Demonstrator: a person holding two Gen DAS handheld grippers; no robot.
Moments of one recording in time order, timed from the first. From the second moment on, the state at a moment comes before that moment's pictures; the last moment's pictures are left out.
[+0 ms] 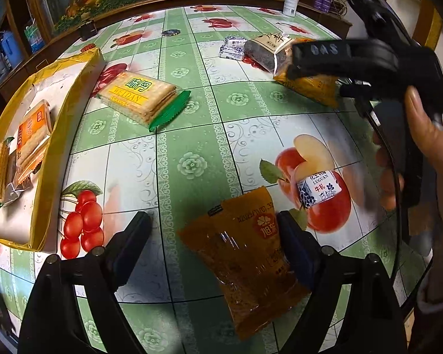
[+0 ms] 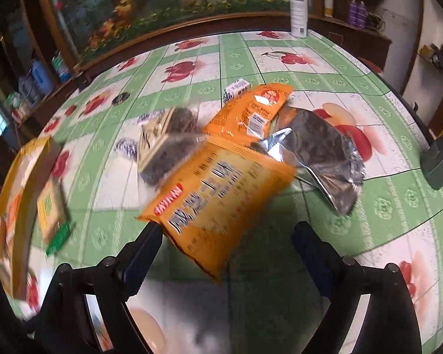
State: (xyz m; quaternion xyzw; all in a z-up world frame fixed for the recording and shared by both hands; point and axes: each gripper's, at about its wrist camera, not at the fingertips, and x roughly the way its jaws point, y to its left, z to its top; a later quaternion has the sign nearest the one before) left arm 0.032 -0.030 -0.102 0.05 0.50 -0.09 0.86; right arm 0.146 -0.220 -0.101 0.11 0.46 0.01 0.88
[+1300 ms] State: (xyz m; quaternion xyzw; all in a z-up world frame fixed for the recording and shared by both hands) left arm 0.024 -0.008 -0.093 0.01 0.51 -0.13 0.85; right arm 0.074 -0.235 -0.087 0.04 0.43 0.12 0.89
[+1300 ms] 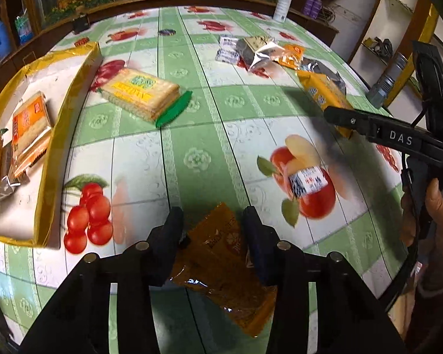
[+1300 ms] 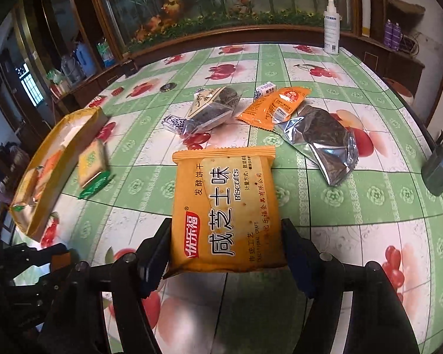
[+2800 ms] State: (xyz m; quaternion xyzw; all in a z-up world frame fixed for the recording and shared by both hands) left arm -0.004 0.047 -0.051 0.01 0.42 0.01 0.91; right arm 0.028 -0.140 -0.049 -0.04 0.37 0.20 0.90
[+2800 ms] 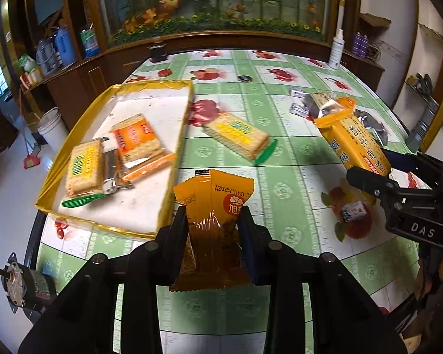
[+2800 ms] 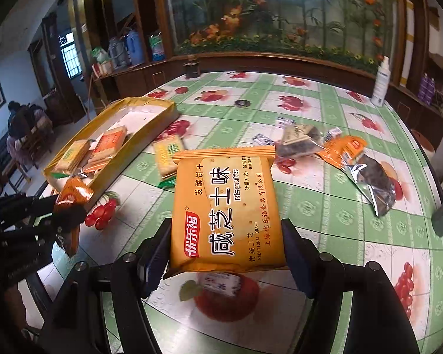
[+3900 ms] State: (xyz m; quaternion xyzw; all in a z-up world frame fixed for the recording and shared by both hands) left arm 0.056 0.153 -0.056 -0.06 0.41 0.09 0.90; right arm 0.138 0.038 -0.034 0.01 0.39 0.36 0.85
